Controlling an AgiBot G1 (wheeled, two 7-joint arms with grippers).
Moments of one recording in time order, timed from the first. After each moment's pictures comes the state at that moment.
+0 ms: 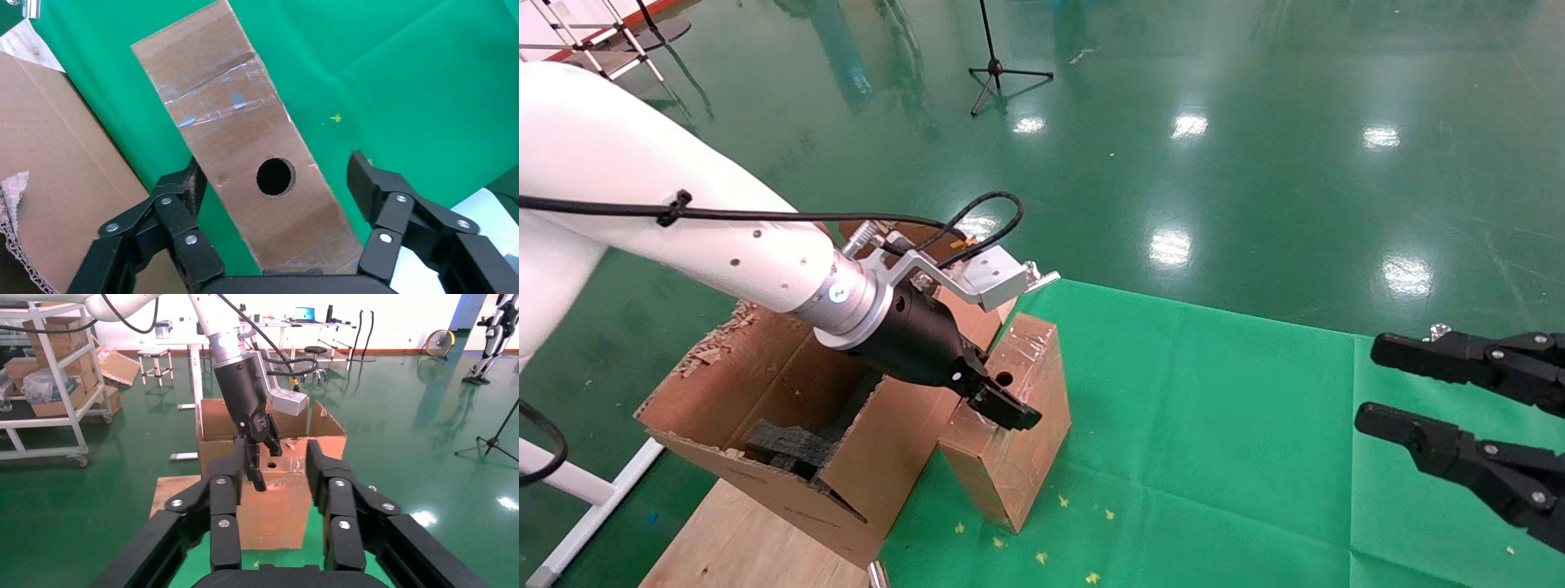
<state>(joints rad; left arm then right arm) -1.72 0.81 0.95 -1.36 1.76 1.53 -1.38 1.07 -0.57 -0.35 1.23 -0.66 -1.44 0.14</state>
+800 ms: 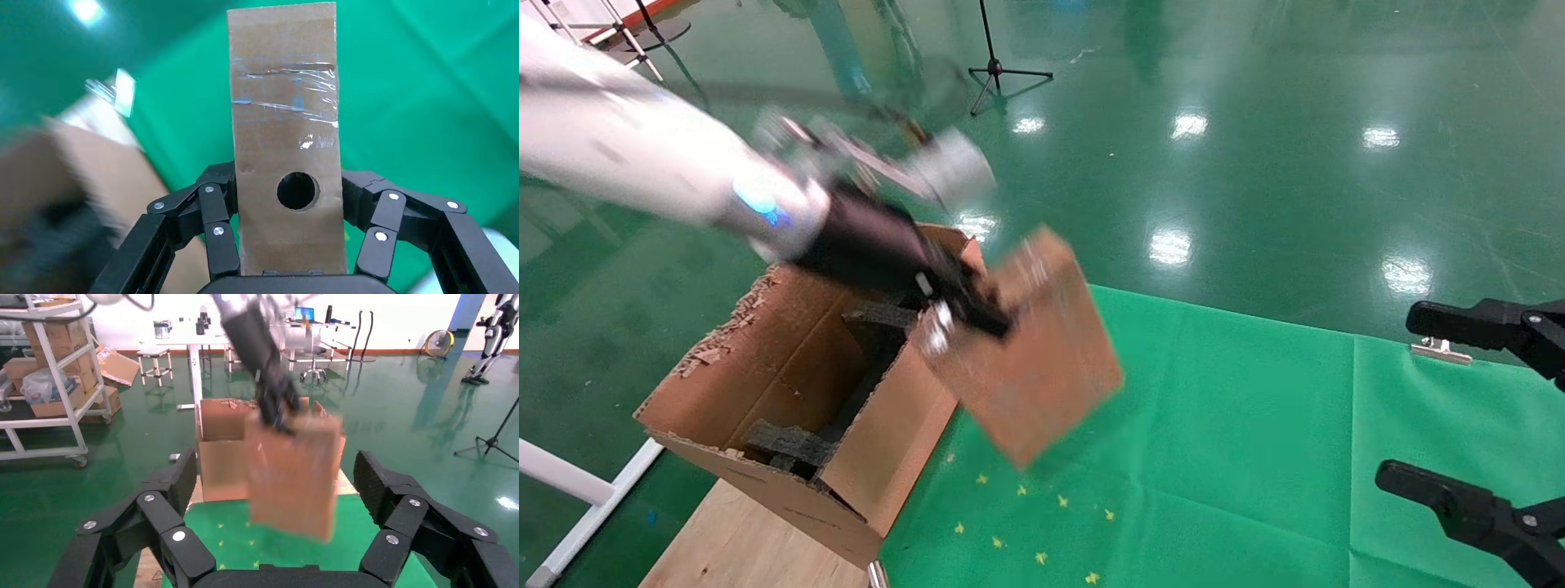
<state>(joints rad) -1.85 0.75 0.87 -1.26 1.69 1.52 -1.24 1.07 -0.57 -0.35 1.23 -0.66 -1.44 0.14</state>
